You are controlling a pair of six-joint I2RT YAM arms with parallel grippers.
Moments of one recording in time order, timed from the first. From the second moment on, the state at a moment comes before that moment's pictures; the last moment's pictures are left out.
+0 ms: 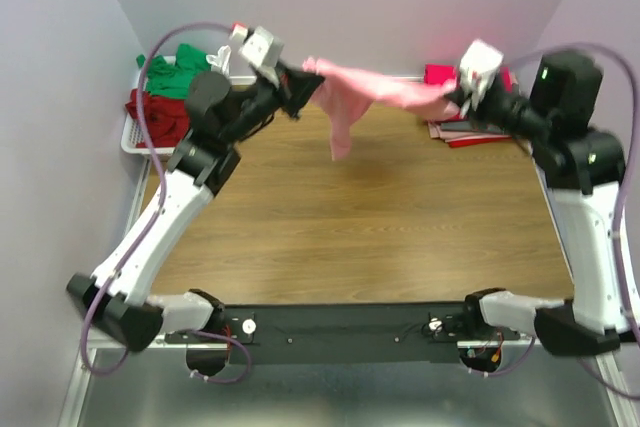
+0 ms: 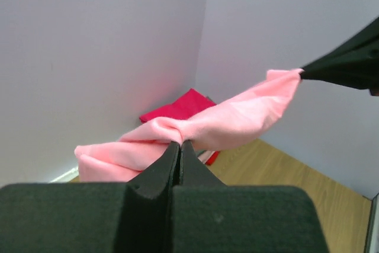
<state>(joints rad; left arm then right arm) -0.50 1.36 1.55 0.04 0.36 -0.20 0.24 1.30 1.90 -0.82 -0.38 -0.66</state>
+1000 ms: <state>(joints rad) -0.59 0.80 0.78 -0.22 0.27 -0.37 0.20 1.19 0.97 -0.82 -0.70 -0.65</state>
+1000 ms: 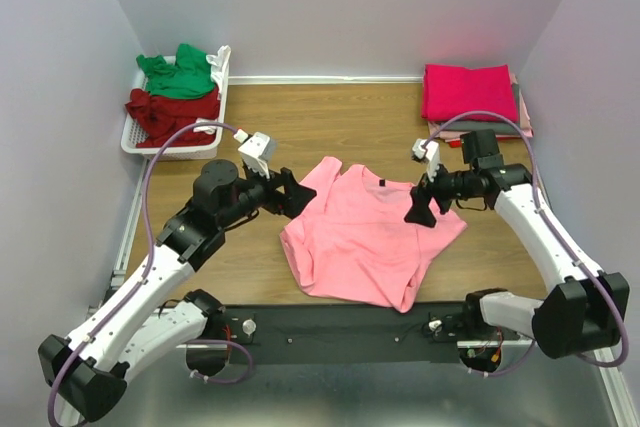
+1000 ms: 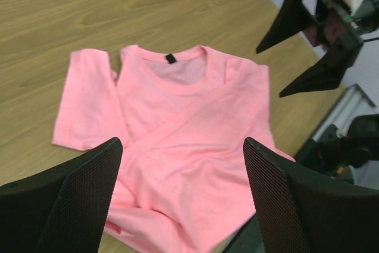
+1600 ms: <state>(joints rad) -0.54 0.88 0.72 -0.05 0.14 -0.29 -0.03 1.24 0.89 -0.67 -0.89 -0.59</state>
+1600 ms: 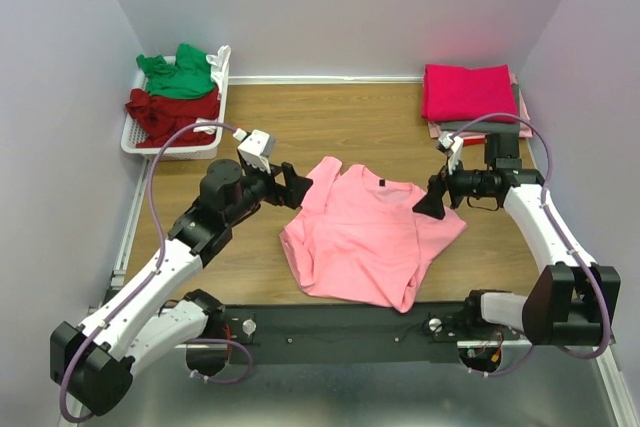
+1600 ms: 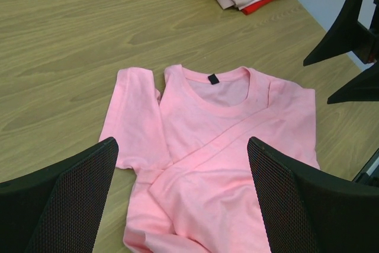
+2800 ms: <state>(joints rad) -0.43 0.91 0.41 0.09 0.17 -0.58 0.35 2.20 1.75 -0.65 -0.65 -0.38</state>
